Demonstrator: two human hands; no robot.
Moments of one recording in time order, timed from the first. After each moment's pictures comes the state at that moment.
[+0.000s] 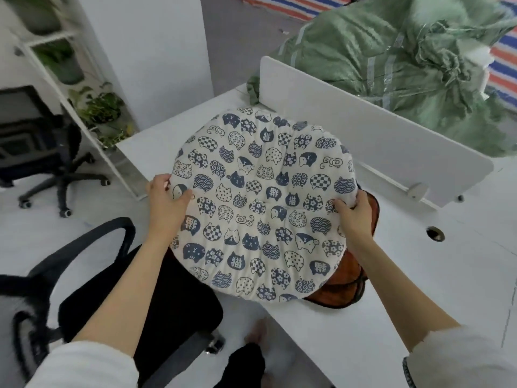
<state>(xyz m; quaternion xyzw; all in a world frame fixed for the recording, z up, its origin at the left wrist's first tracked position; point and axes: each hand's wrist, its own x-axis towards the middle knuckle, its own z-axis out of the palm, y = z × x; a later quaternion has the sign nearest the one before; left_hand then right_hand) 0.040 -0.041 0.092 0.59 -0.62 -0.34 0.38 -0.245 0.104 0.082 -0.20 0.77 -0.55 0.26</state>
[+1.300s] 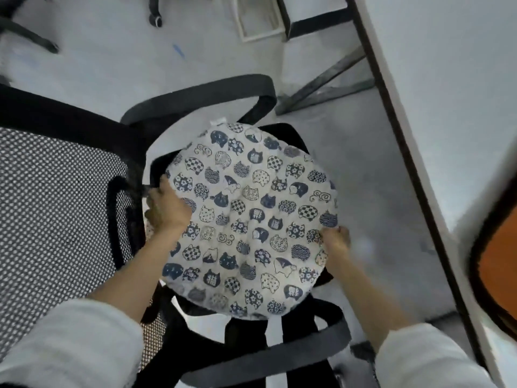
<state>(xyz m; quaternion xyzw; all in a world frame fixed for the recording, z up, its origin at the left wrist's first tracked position) 0.394 -0.075 -0.235 0.88 -0.39 -0.26 -0.02 0.097 -0.039 -0.274 -0.07 0.86 -0.15 0.48</state>
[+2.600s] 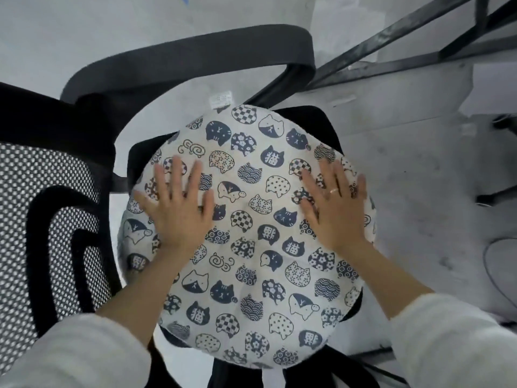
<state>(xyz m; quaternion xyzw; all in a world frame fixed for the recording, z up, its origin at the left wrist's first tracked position) 0.393 -0.072 -0.342 0.80 -0.57 -0.13 -0.10 0.115 -0.118 -0.356 -0.82 0.56 0.06 0.09</state>
